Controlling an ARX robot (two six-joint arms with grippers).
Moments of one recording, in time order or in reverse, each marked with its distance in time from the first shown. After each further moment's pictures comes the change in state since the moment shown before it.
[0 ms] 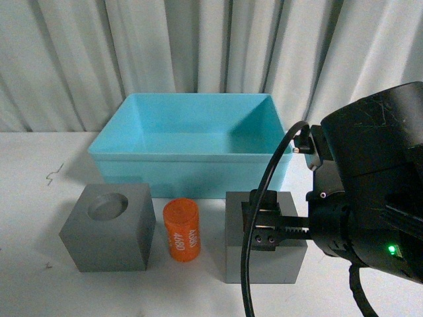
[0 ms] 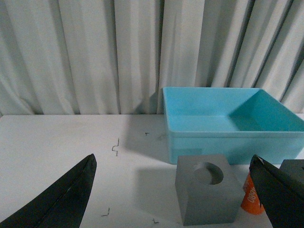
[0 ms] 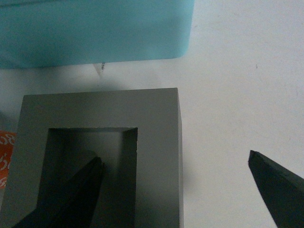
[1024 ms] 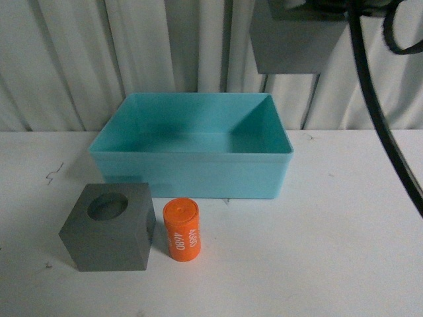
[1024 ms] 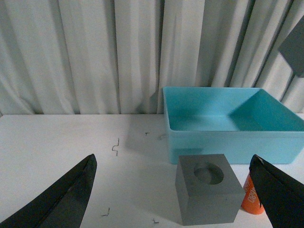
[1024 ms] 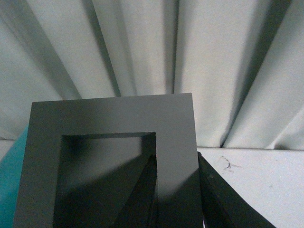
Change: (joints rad) left arm 0.000 0.000 0.000 0.000 0.000 0.000; right arm -0.188 -0.025 0.597 -0.135 -0.113 -0.258
